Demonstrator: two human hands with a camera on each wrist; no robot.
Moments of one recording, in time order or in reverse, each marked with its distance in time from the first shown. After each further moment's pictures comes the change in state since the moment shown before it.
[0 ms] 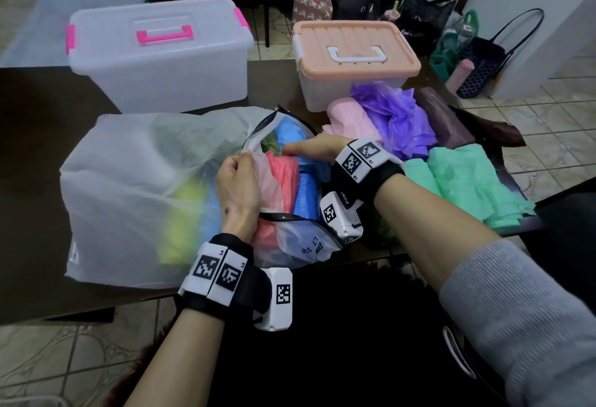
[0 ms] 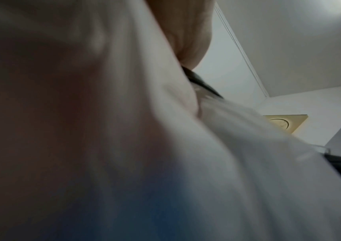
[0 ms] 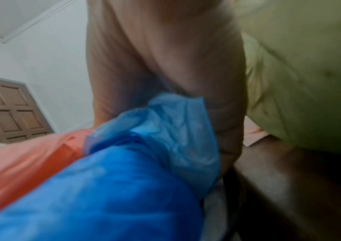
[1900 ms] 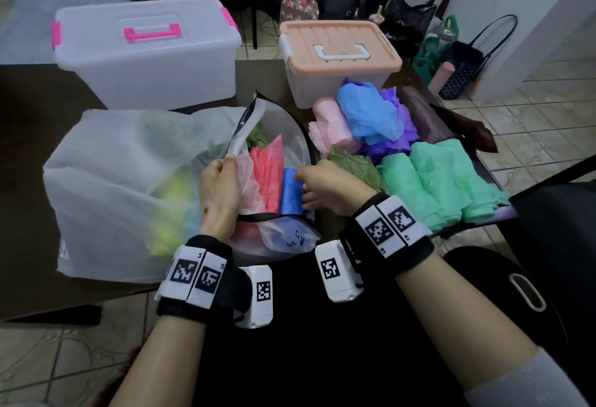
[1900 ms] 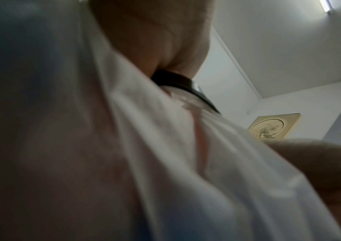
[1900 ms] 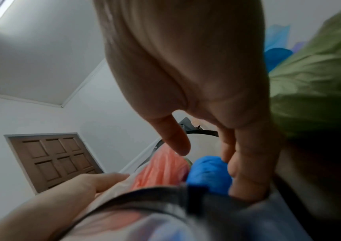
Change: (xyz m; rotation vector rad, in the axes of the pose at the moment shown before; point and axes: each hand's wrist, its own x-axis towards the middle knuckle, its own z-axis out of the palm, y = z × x) left_hand -0.003 -0.005 -0.017 0.088 -0.070 -0.032; right_hand -0.071 0.028 0.030 0.559 -0.020 0.100
